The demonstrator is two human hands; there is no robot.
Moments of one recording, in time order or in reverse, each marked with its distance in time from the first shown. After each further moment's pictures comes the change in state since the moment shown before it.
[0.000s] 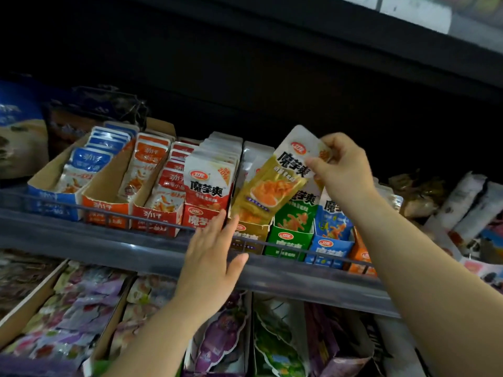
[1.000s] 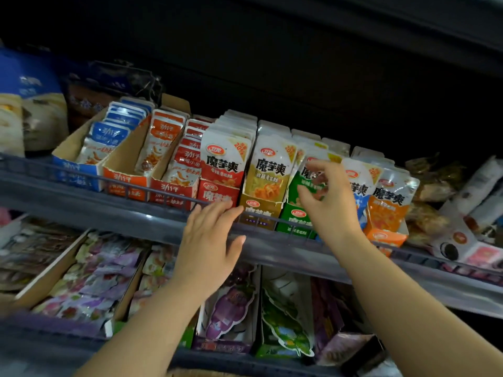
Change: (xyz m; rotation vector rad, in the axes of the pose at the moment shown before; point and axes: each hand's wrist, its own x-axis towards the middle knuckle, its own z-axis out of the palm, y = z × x) left_hand -0.015 -0.014 -0.007 0.093 0.102 0.079; right_hand -0.061 0.021 0.034 -0.105 -0.081 -0.034
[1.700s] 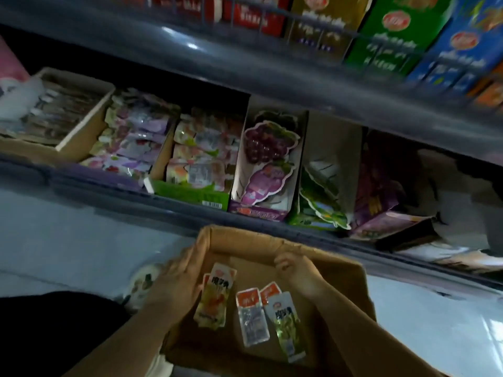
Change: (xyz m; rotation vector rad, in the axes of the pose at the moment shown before) left_hand -0.249 -0.074 0.092 0.252 -0.878 -0.480; right_hand -0.266 0.153 0.138 -0.052 -1.057 0.695
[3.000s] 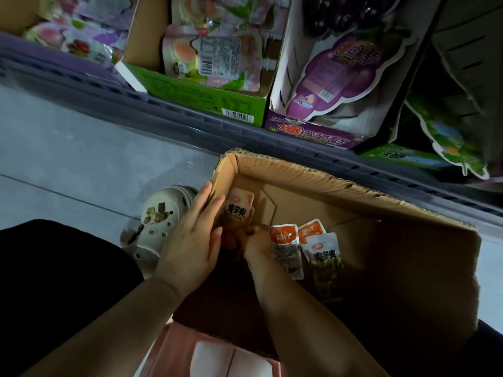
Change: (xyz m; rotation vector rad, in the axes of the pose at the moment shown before) left_hand 0.024 -0.024 0.077 -0.239 0.251 -0.007; right_hand 0.093 0.003 0.189 0.591 -0.197 0.524
